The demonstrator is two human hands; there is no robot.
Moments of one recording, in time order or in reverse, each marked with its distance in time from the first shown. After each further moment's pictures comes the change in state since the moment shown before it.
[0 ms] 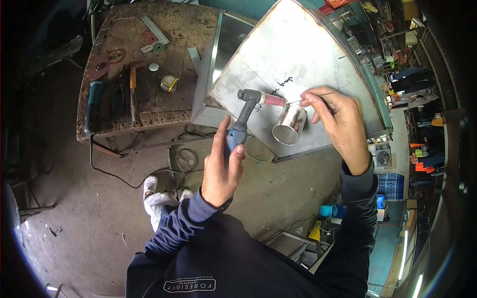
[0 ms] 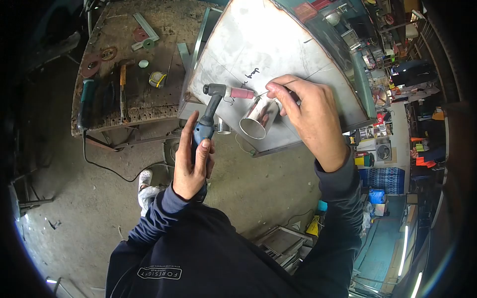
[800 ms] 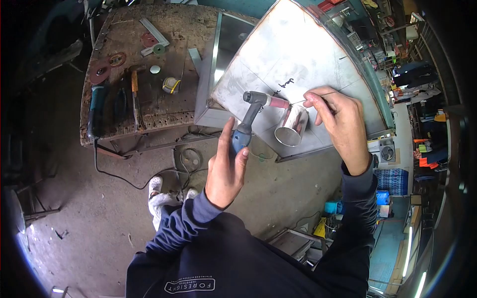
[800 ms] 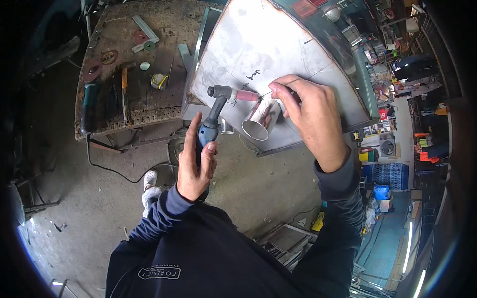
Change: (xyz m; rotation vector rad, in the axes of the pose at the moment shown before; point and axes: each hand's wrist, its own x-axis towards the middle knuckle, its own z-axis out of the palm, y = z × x) left_hand 0.003 0.005 -0.004 0.211 -0.011 0.068; right_hand 0.000 -0.002 0.001 -0.073 0.043 -0.024
